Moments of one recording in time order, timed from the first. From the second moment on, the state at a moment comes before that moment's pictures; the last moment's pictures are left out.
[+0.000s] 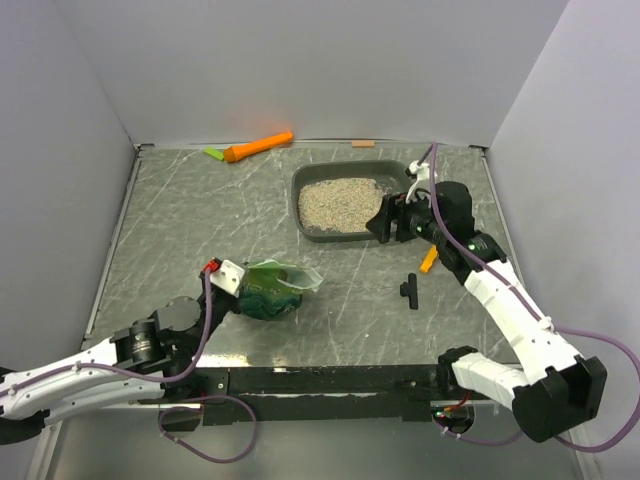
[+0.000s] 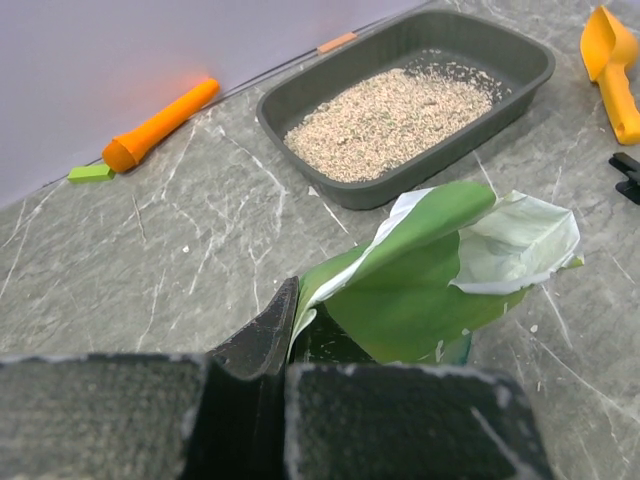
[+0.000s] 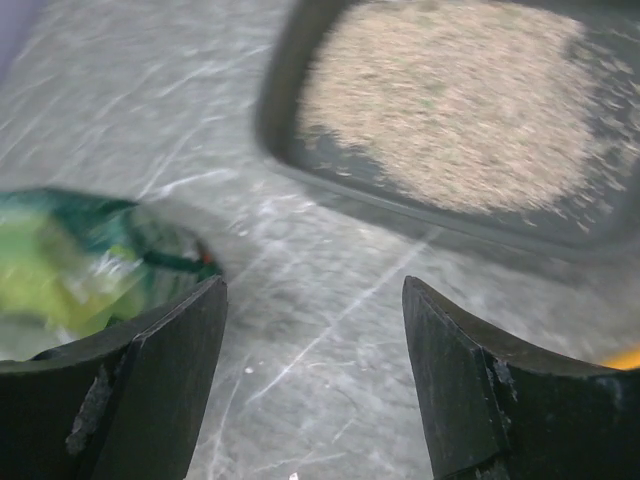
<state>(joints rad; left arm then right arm) -1.22 0.44 0.53 -0.15 -0.75 0.11 0.32 1.07 0.99 -0.38 -0.27 0.21</state>
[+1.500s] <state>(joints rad) -1.18 0.44 0.49 -0.11 -0.71 0.13 0.69 1.31 0.47 0.61 -0.67 0.42</state>
